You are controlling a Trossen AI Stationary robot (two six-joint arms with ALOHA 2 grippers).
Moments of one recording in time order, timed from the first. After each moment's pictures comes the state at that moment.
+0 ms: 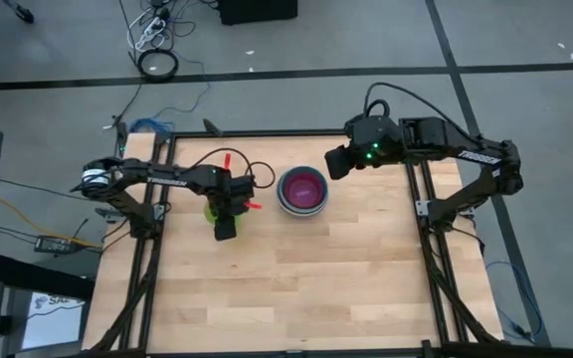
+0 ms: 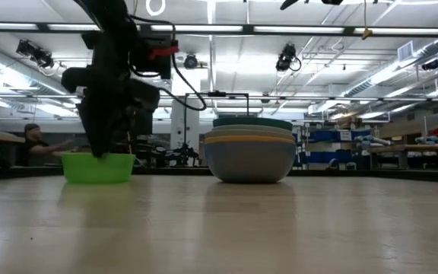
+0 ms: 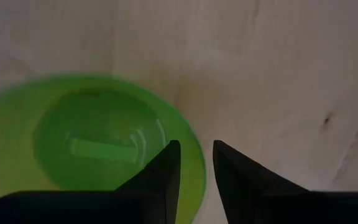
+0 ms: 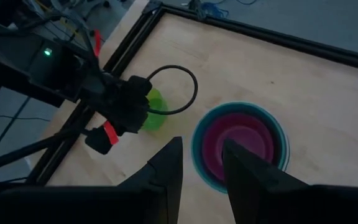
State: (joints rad) left arm 0.19 1.55 0.94 -0.90 0.19 -0.01; right arm -0.06 1.40 1.73 -1.07 0.29 0.89
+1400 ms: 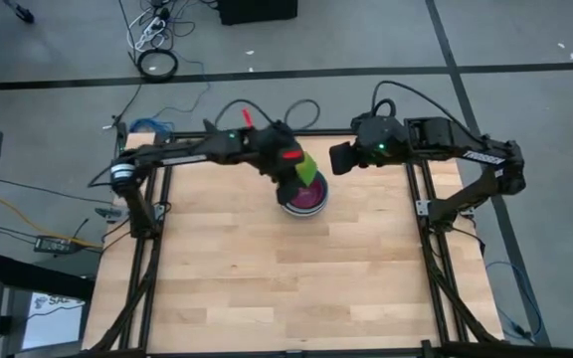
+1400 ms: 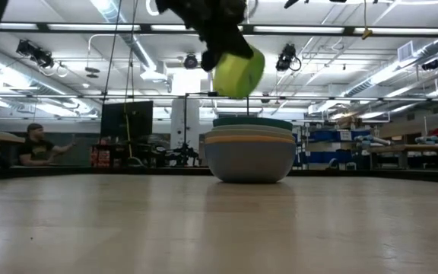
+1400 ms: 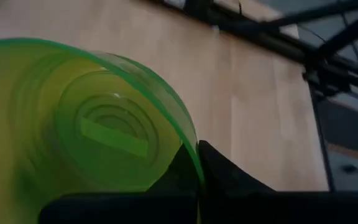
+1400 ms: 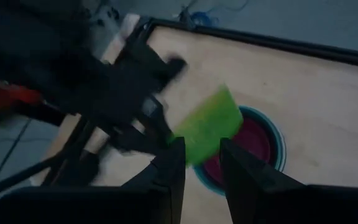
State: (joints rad) left arm 0.25 1.75 1.62 -0.62 0.32 -0.17; right arm -0.05 1.38 1.73 -1.09 0.34 0.98
